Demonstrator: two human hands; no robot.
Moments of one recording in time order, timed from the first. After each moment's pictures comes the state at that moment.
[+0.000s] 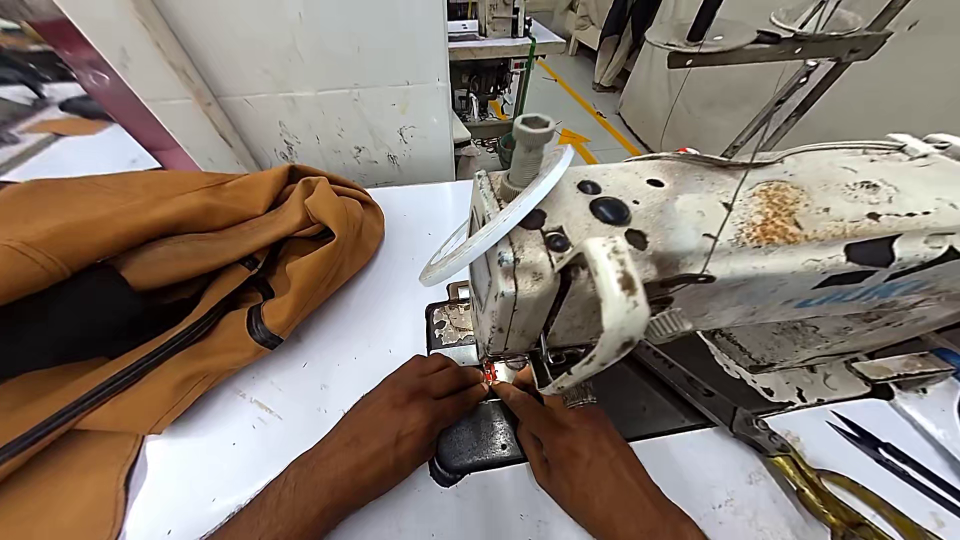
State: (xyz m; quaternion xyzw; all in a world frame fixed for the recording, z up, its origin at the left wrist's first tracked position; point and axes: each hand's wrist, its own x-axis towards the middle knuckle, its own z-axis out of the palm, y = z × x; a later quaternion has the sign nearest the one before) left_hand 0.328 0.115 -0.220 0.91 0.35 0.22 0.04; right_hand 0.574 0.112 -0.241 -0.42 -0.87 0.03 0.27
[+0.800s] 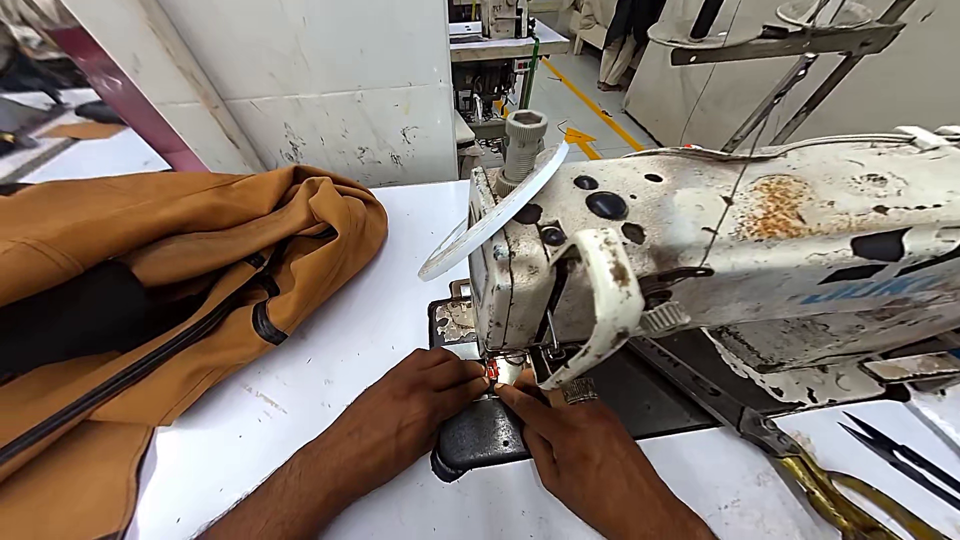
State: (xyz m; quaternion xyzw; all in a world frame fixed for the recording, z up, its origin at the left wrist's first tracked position) left_hand 0.327 0.117 -0.221 0.90 0.36 0.23 0.04; right_hand 0.580 0.113 -0.243 -0.40 -0.87 0.05 0.29
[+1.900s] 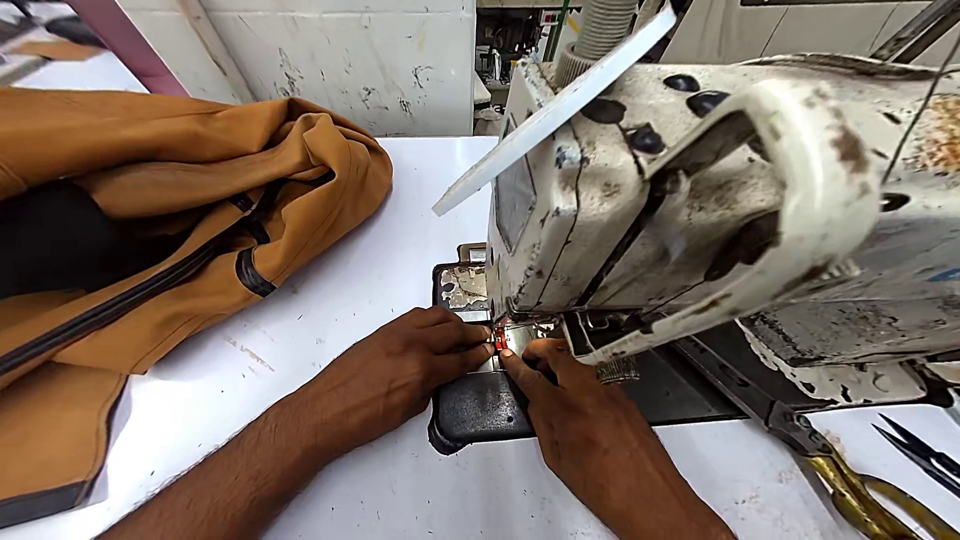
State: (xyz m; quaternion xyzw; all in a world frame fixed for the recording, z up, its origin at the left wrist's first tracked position) left_hand 0.322 0.120 -0.212 0.92 0.34 0.21 0.00; right_hand 0.577 0.110 -0.240 -0.41 -0.88 -0.01 0.23
